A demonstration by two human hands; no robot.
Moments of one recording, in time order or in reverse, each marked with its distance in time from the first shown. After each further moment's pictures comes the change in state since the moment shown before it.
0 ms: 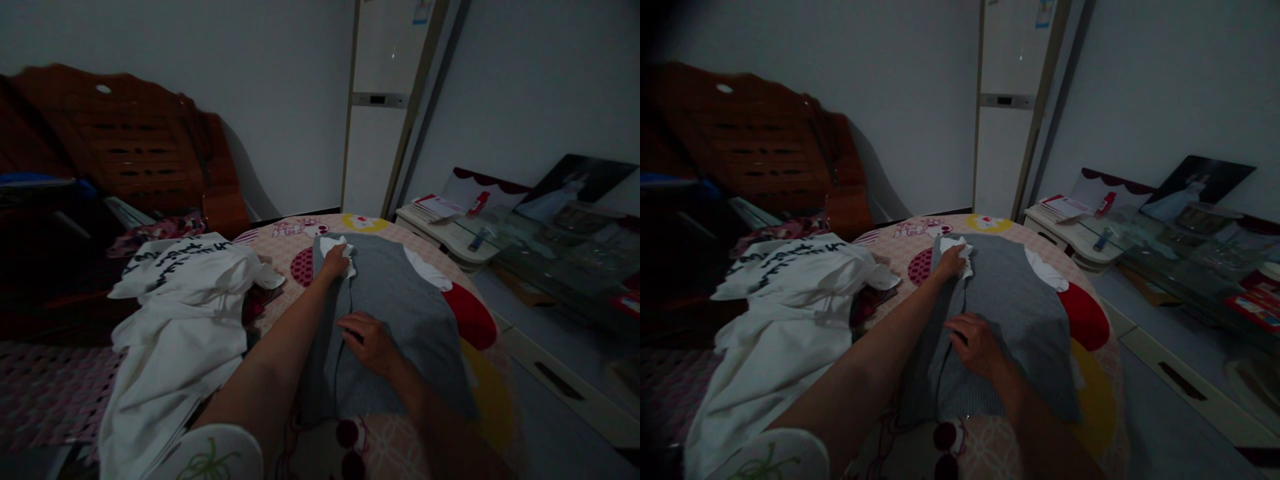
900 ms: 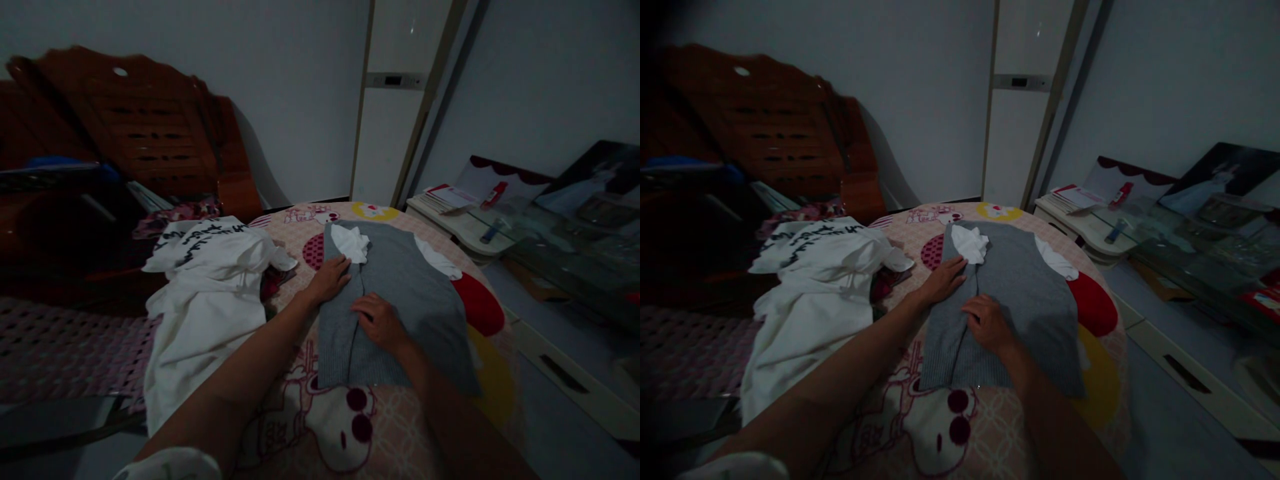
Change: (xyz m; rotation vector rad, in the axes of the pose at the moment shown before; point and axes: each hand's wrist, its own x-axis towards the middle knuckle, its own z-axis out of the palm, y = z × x) left_hand -0.111 -0.020 -0.023 0.242 -0.115 0.318; right_hand 0.000 0.005 -0.002 -0.103 0.039 -0.059
